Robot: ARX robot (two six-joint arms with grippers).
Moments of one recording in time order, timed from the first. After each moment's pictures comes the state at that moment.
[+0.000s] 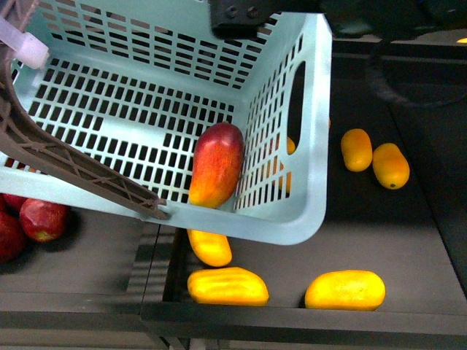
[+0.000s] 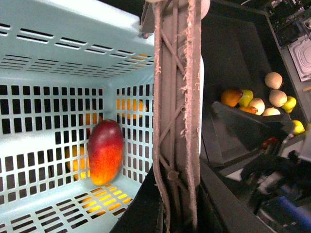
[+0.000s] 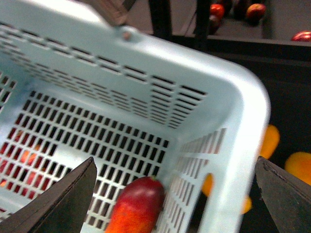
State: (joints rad) left arm -0.25 1.45 1.20 -0.33 0.34 -0.31; right arm 0.51 1.65 0.84 0.48 0.11 0.17
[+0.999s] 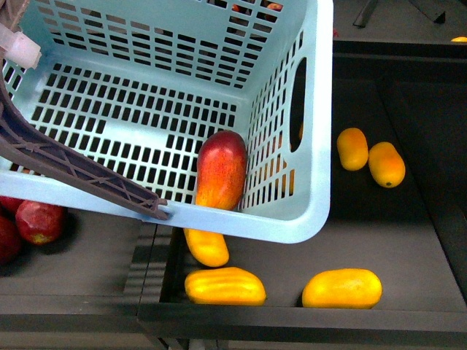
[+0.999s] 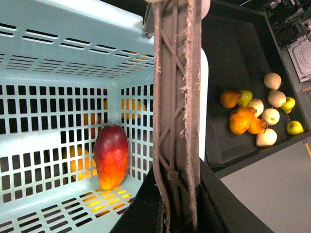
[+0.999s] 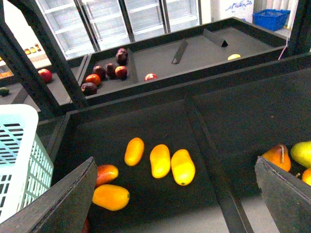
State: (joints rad) left arm -0.25 1.45 1.20 -0.33 0.34 -0.32; right arm -0.03 0.65 0.17 0.35 0.05 0.21
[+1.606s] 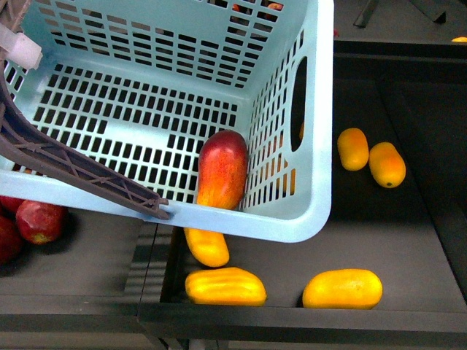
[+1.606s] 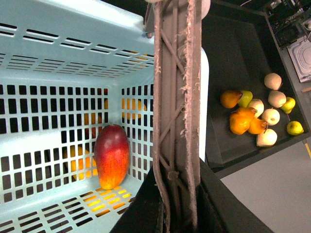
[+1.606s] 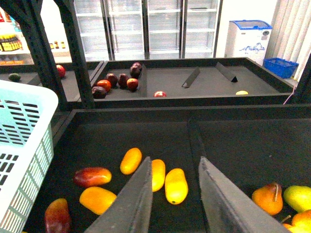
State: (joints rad) left arm -0.25 1.45 1.20 -0.33 0.34 -0.32; right arm 0.00 0.51 0.06 0.44 0.00 0.01
